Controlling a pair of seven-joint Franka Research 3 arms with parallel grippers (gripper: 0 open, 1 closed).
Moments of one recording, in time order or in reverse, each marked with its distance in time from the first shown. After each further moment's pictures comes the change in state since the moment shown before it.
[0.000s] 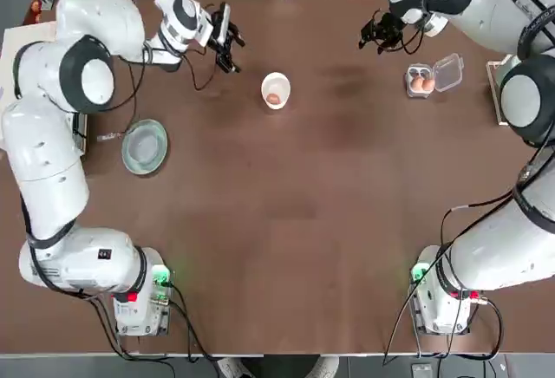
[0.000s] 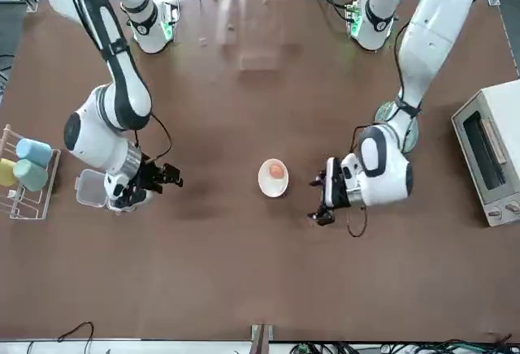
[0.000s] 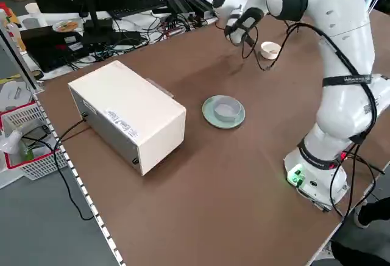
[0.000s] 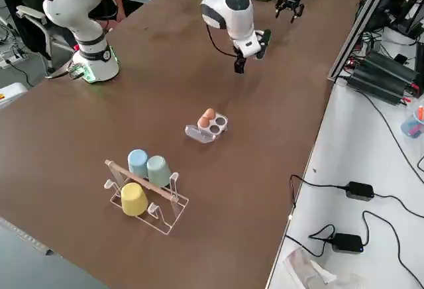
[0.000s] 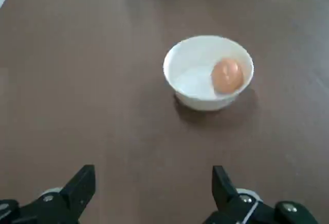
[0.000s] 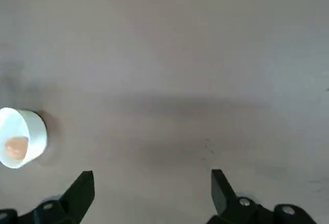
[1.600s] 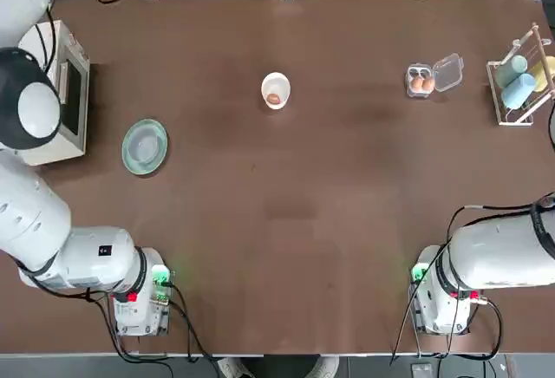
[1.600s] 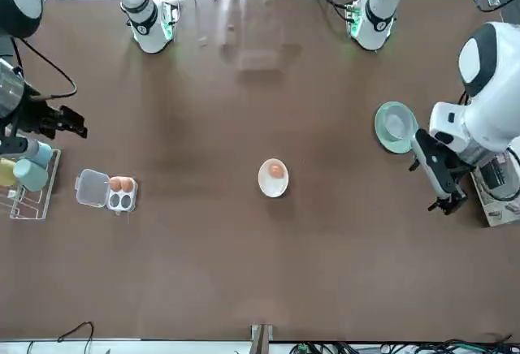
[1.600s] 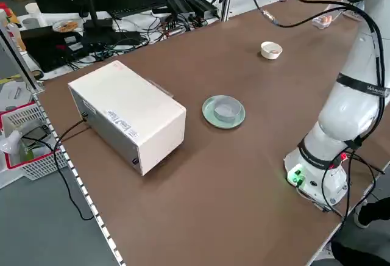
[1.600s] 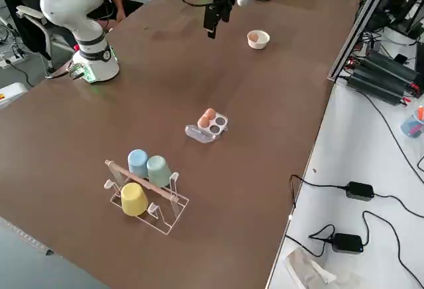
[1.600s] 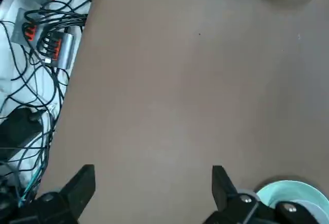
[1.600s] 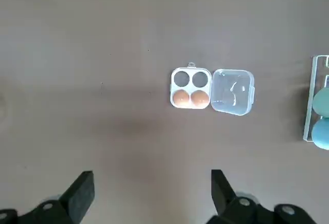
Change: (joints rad) left arm 0.053 -0.458 0.147 0.098 0.726 -0.358 -0.930; right arm -0.163 -0.286 -0.063 0.344 -0.433 -0.737 0.247
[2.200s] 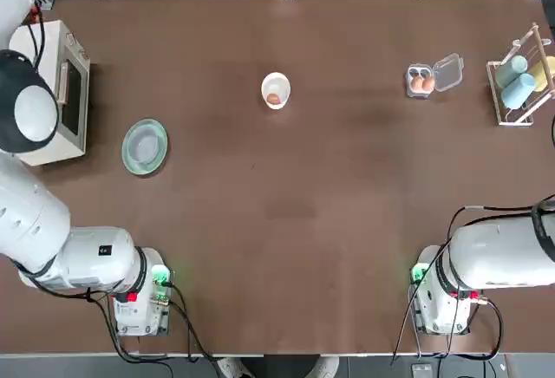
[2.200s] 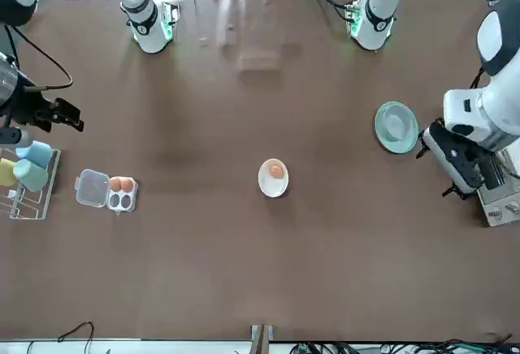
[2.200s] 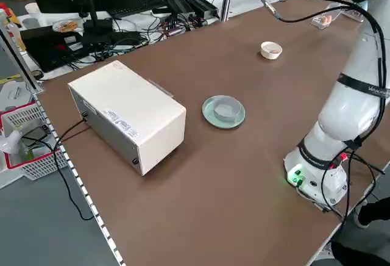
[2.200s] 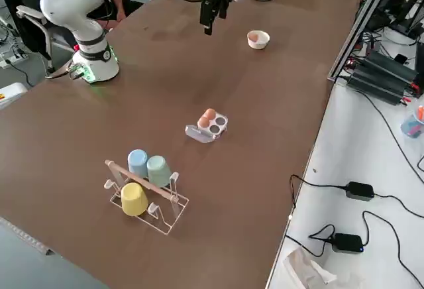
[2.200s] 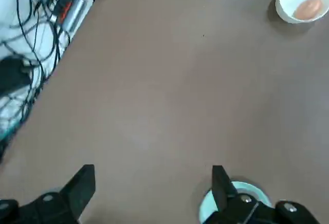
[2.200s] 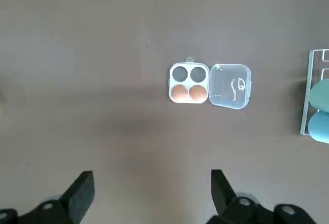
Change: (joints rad) left arm 0.008 -0.028 0.002 0.060 0.006 -0.153 -0.342; right arm -0.004 -0.018 -0.001 -0.005 0.000 -0.021 0.003
